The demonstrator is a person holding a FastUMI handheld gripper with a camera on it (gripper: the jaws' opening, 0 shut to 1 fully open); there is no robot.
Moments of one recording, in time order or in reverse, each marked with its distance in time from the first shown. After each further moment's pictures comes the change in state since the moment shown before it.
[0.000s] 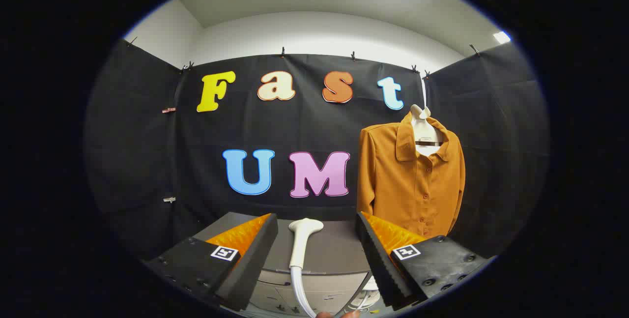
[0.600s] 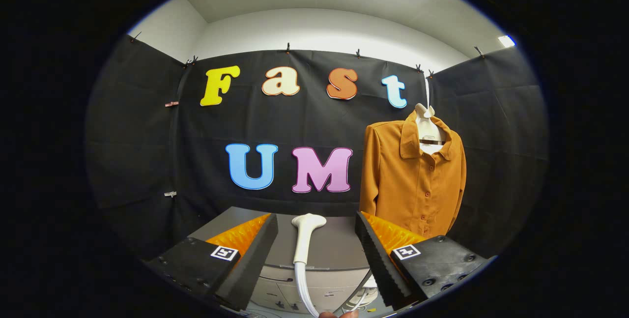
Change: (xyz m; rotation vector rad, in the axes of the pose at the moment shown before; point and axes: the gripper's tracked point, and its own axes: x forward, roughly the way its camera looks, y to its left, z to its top) arm -0.009 0.012 -0.006 -0.025 0.024 0.005
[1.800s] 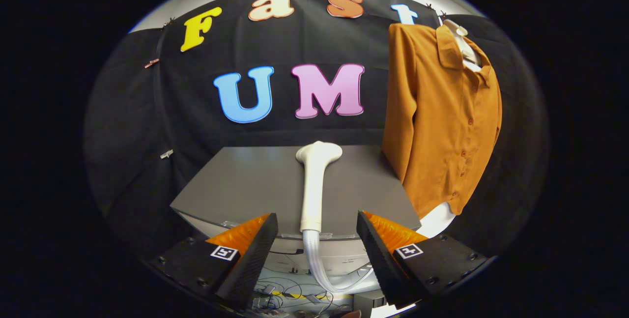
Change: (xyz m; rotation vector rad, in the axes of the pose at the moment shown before) arm 0.099 0.025 -0.174 0.072 0.525 0.017
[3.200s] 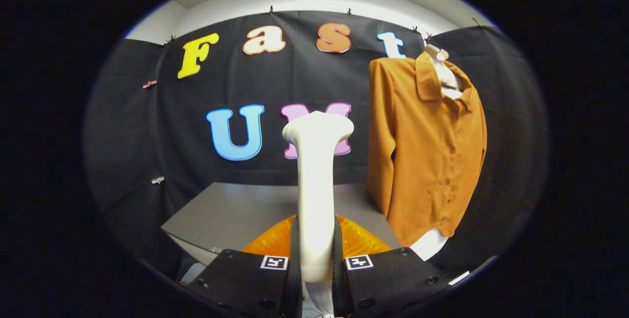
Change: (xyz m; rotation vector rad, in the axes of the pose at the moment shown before) arm -0.060 -0.037 0.073 0.001 -0.376 -0.047
